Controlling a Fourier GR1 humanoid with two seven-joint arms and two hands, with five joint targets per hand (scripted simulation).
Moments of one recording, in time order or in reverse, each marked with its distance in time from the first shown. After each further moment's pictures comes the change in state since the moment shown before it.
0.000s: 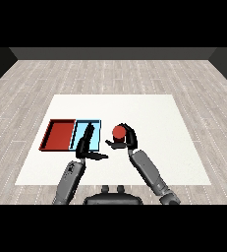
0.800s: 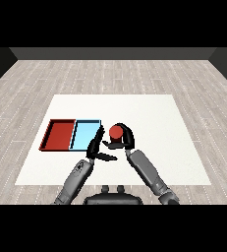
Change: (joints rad) left arm -0.081 0.000 -0.154 0.172 0.094 0.109 -0.024; right arm -0.024 0.010 0.040 -0.020 -0.014 -0.030 0.020
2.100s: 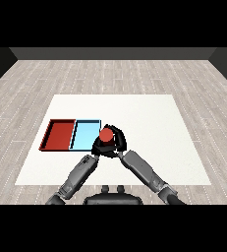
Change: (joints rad) left arm -0.146 0.012 -0.081 0.189 0.148 0.053 -0.098; right arm -0.087 -0.005 0.171 0.054 -0.149 -0.109 -0.059
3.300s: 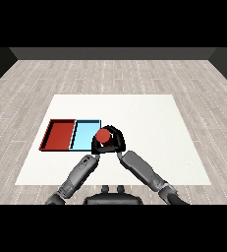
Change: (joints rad) left arm -0.015 0.006 -0.018 -0.010 -0.037 0.371 0.056; right arm -0.019 -0.010 0.040 -0.014 -0.060 -0.025 -0.009
